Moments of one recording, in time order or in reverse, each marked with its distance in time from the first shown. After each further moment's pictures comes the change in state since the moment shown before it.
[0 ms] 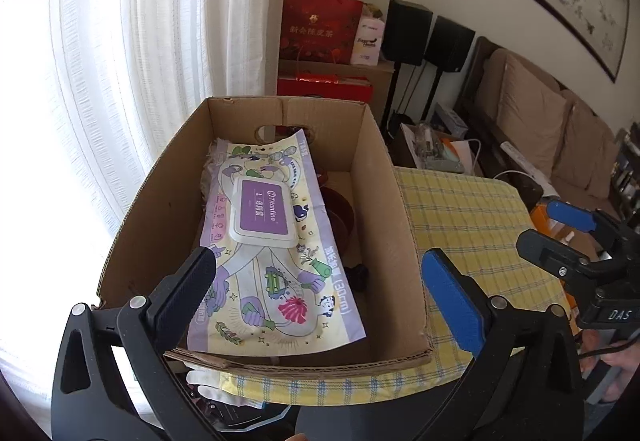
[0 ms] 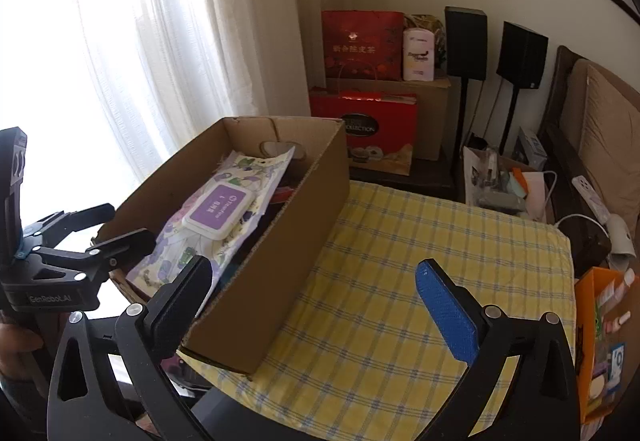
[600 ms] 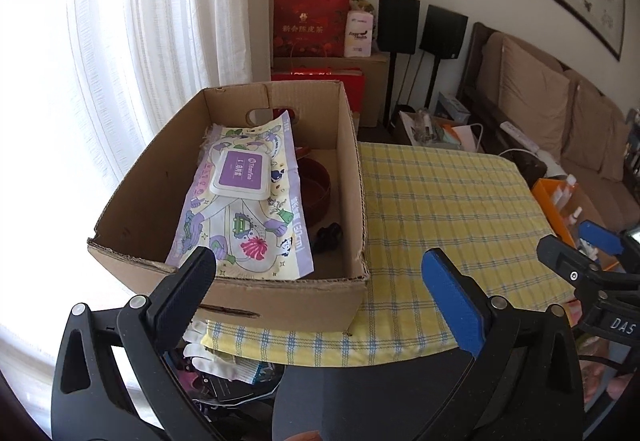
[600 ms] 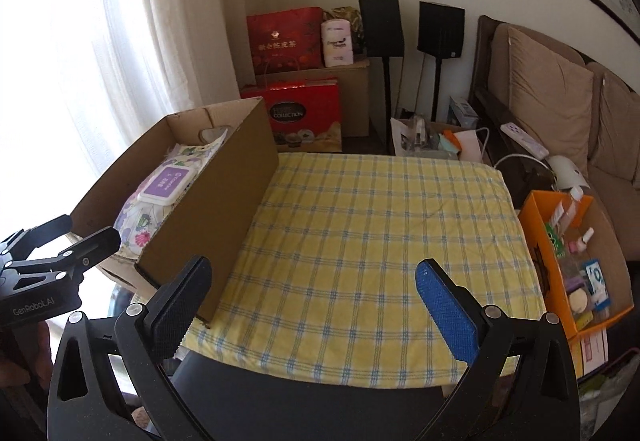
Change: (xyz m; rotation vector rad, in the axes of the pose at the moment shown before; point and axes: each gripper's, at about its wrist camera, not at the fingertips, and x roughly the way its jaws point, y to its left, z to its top) left arm -0.023 -0.055 -0.057 0.042 -0.021 0.082; right arm -0.059 -0.026 -0.079 0.166 -0.017 -0.184
